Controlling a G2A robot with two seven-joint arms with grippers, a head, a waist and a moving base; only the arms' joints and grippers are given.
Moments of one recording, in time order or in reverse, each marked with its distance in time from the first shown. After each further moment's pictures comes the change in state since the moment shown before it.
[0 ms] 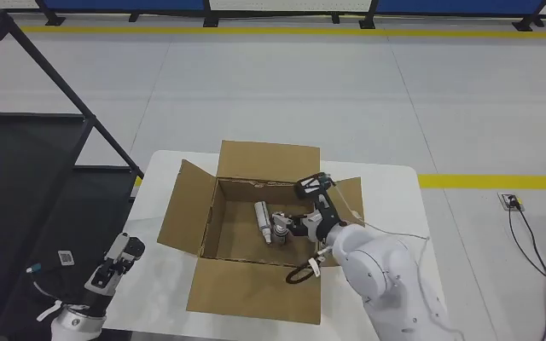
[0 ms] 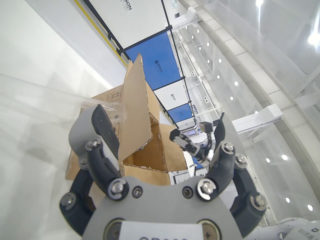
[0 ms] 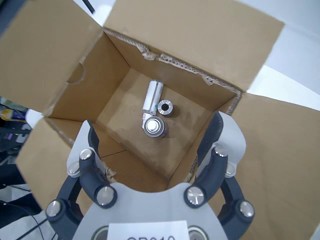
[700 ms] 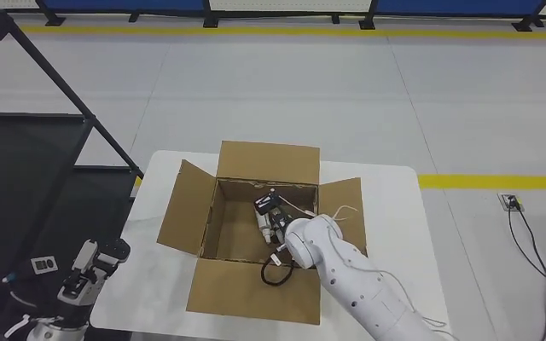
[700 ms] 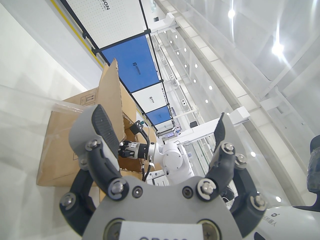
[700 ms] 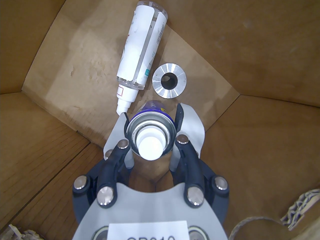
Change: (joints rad) left arm 0.044 0.002 -0.086 -0.005 -0.268 -0.081 -0.093; right arm 0.411 -0.097 -0.450 0.725 -0.097 0.101 0.080
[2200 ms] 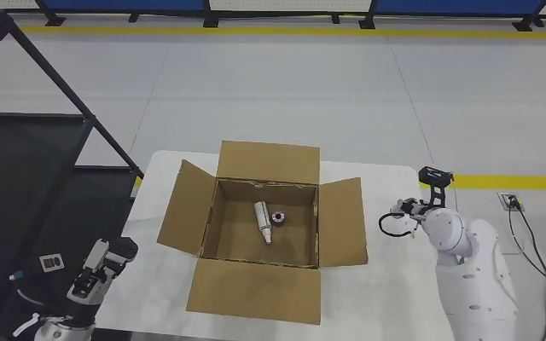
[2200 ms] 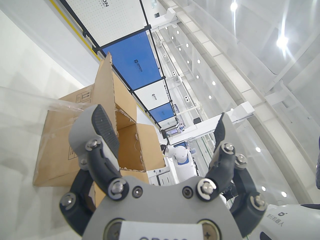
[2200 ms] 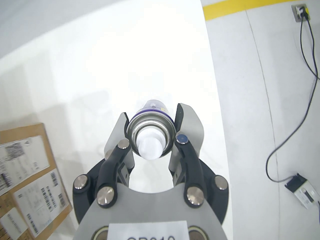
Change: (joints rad) left arm 0.013 -0.003 0.027 -0.051 0.066 0.011 0.041; right arm -0.325 0.182 0.863 -0.346 -0.019 0.078 -0.088
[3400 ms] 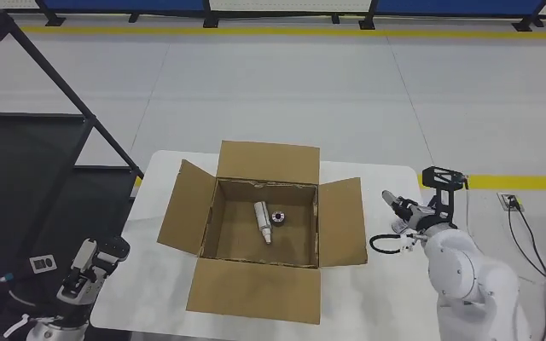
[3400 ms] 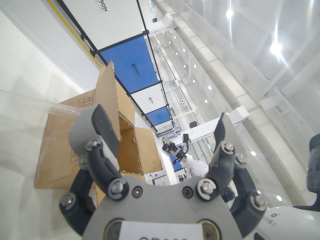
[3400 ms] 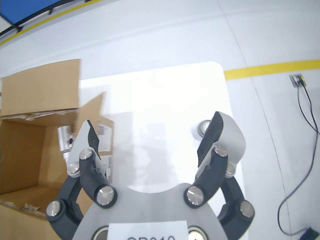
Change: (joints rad) left arm -0.012 0.001 -0.023 0.034 -0.057 -0.010 -0.027; right arm -0.203 -0.028 -0.008 -0.396 -0.053 0.051 0.020
